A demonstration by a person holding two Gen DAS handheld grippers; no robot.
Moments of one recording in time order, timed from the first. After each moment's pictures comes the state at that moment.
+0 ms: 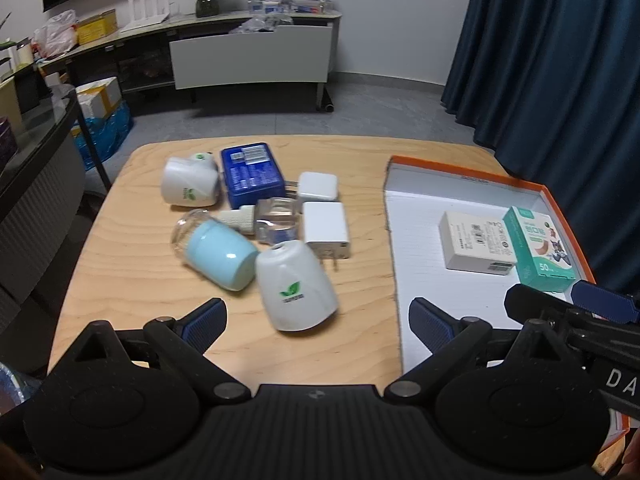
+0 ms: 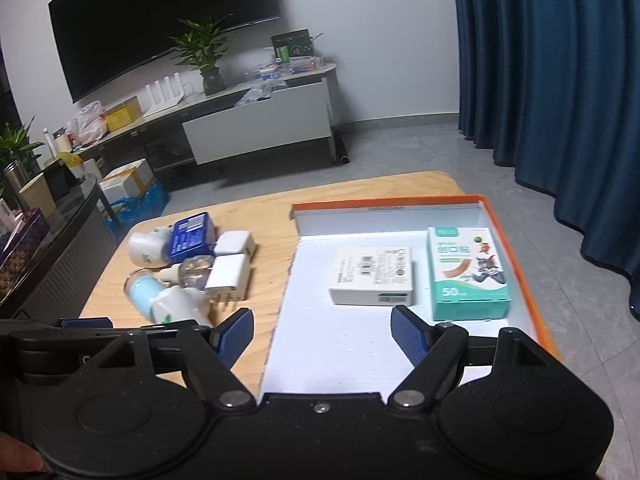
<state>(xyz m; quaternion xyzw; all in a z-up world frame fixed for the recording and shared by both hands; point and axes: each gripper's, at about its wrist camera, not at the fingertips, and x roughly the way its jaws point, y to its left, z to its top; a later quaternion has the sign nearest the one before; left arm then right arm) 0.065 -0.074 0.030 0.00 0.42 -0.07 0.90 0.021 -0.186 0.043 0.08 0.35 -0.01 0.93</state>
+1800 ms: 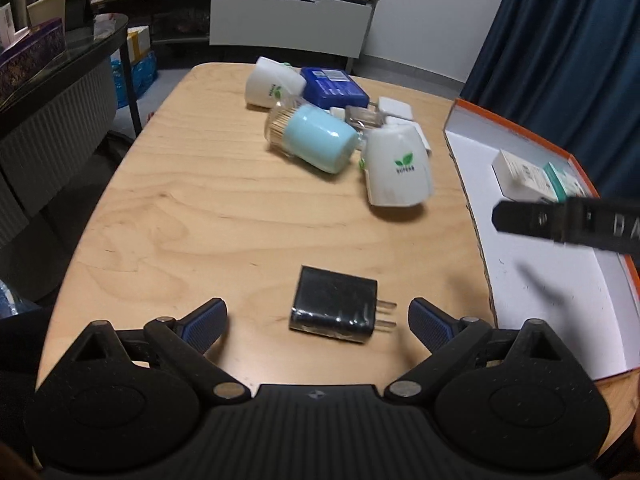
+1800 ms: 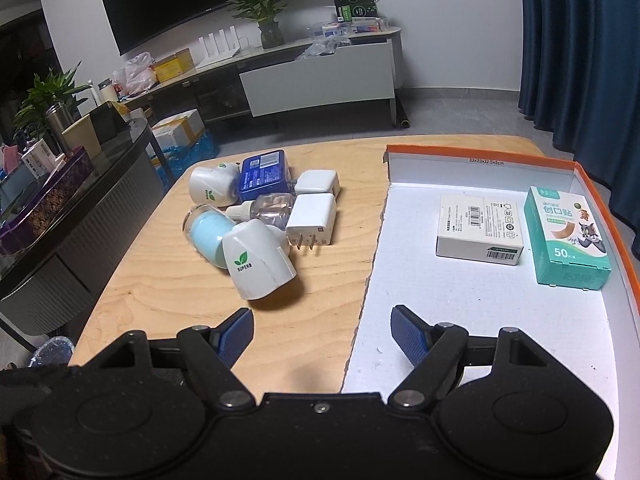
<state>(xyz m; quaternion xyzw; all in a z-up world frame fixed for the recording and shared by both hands) 0.007 0.003 -0.026 -0.05 0.43 -0.07 0.90 0.030 -0.133 0.010 0.06 0.40 0.07 0.91</state>
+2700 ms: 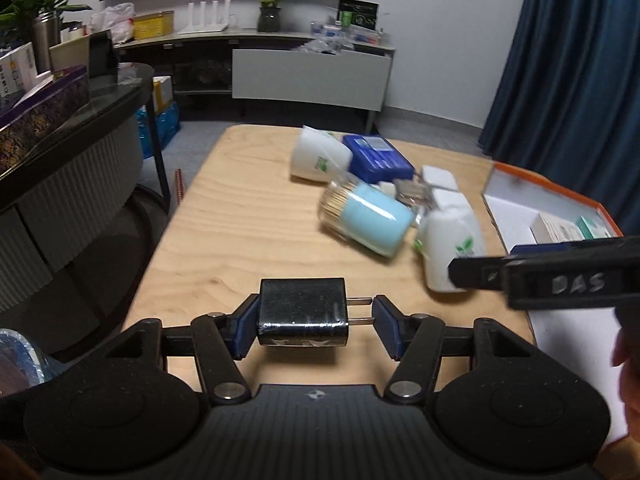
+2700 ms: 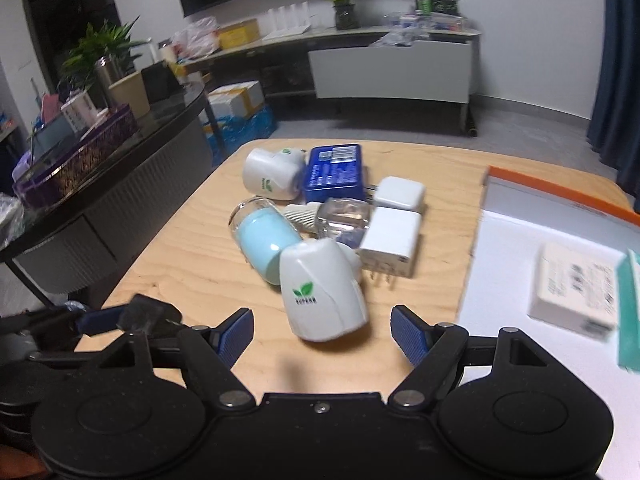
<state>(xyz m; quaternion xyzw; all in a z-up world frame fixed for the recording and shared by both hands) 0.040 0.037 -0.015 -0.04 0.36 -0.03 0.93 0.096 -0.082 -0.011 -0.01 0.41 0.17 0.90</state>
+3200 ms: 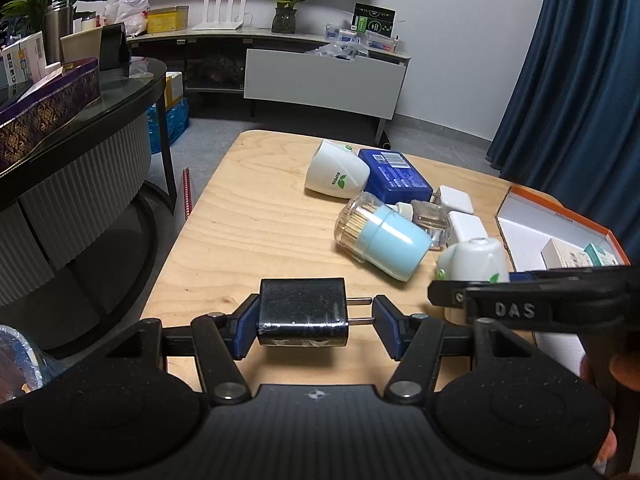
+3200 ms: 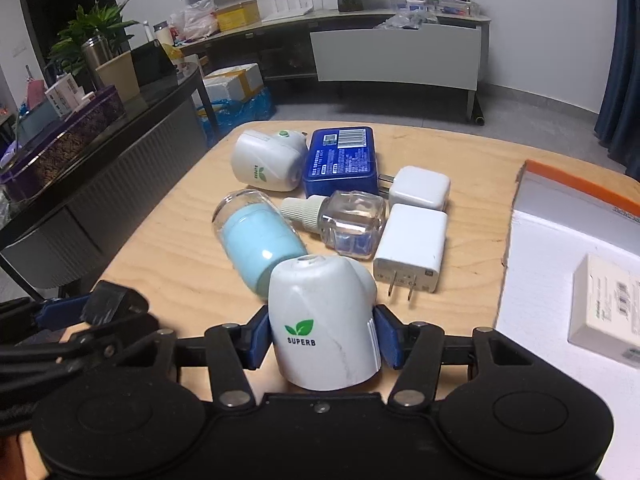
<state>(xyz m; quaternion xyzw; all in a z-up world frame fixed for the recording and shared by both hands) 0.050 0.046 -0.009 -0.07 0.36 -0.03 0.93 0.113 -0.074 -0.028 0.00 0.42 0.16 0.89</state>
